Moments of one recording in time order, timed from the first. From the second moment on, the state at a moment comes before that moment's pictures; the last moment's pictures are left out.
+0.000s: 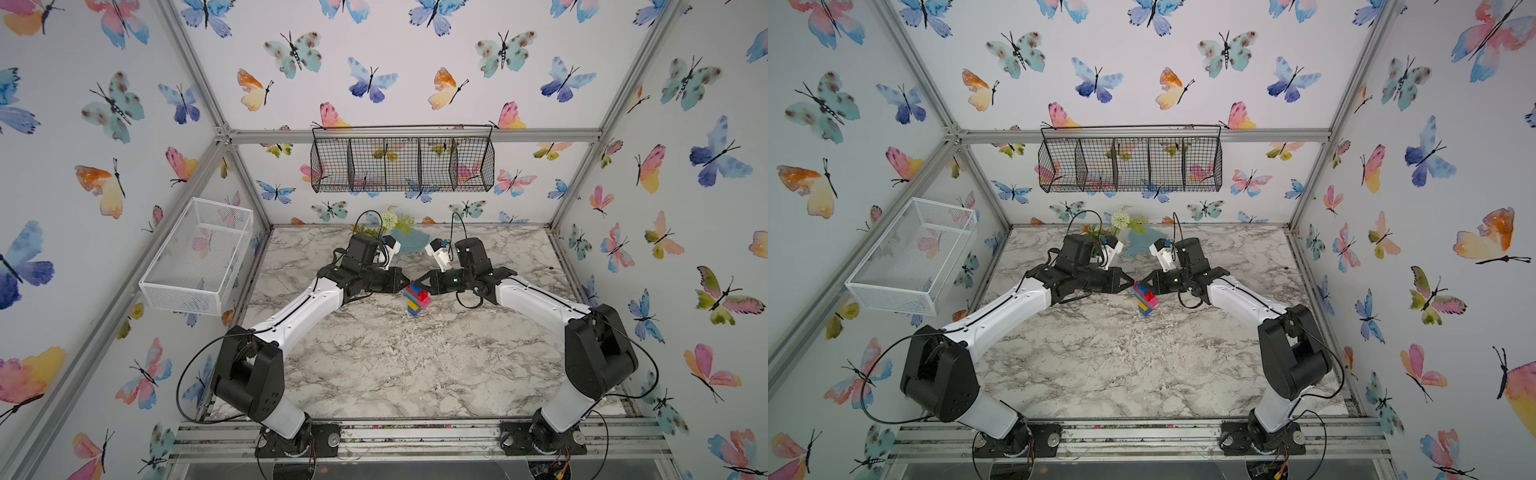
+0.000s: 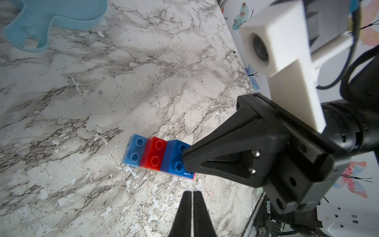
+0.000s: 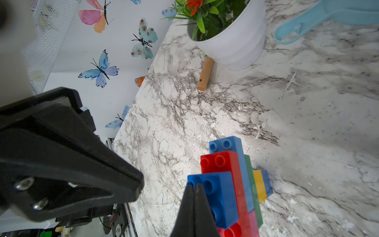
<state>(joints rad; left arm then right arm) -0.52 1.56 1.24 -0.40 0.52 -0.39 0.54 1.70 1.20 -0.20 -0.61 0.35</state>
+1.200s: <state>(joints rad) -0.46 0.96 0.84 -0.34 0.26 -0.48 0.55 1.81 1.54 -0.70 -0.48 -0.01</state>
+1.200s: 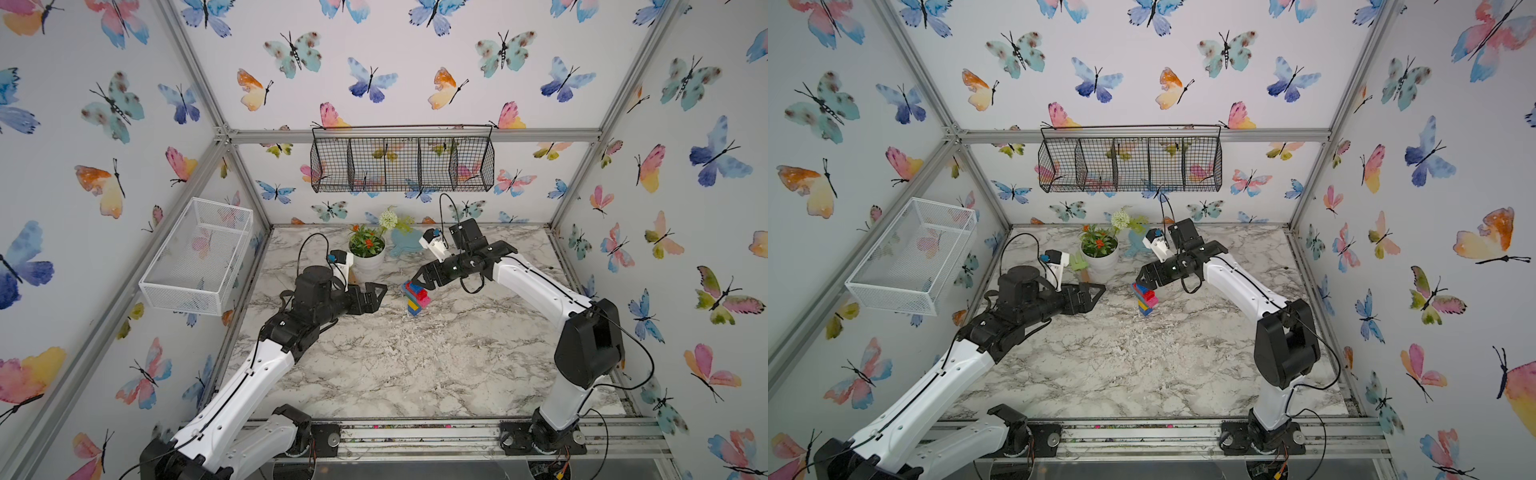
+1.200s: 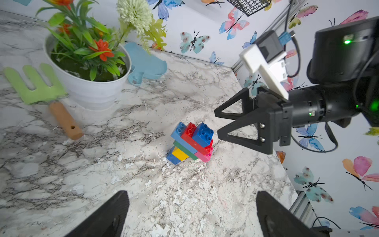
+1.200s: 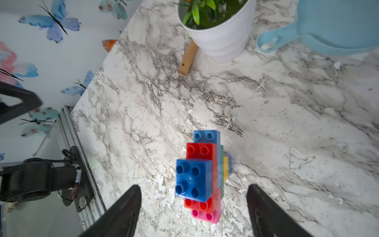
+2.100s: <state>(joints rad) -0.46 0.90 0.70 -0.33 0.23 -0.52 0.59 1.98 1.65 -0.79 -0.37 -0.09</state>
